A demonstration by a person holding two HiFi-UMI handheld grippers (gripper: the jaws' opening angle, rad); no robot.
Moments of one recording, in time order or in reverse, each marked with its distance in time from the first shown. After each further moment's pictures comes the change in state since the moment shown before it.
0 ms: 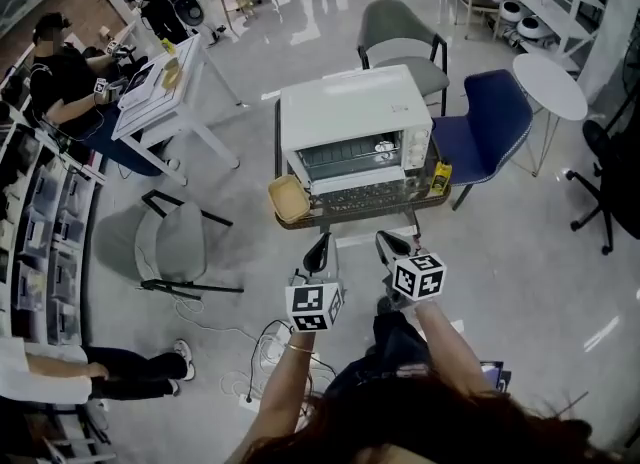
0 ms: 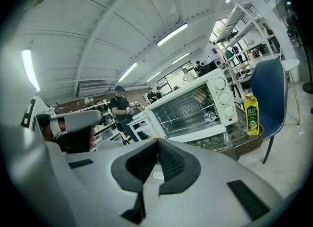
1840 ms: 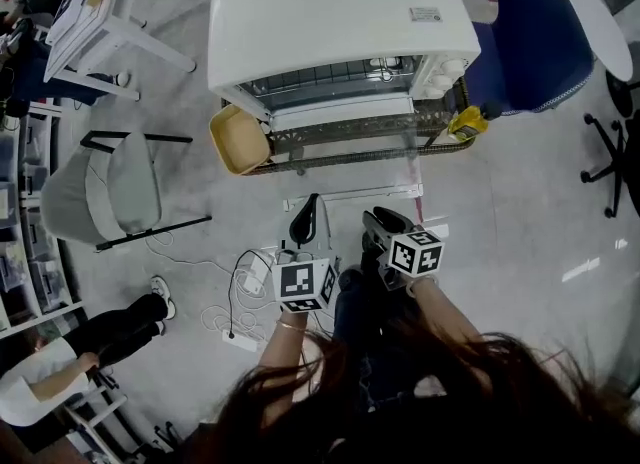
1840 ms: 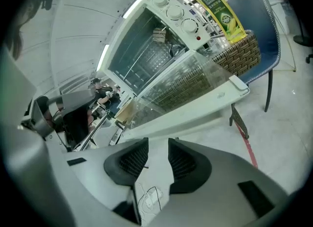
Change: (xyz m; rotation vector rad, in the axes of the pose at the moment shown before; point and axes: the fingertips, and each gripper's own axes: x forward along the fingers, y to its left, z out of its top) left arm 0.128 0.031 -0.156 -0.134 0.161 0.084; right arm 0.085 -0.132 -0.182 0.302 0.325 -0.007
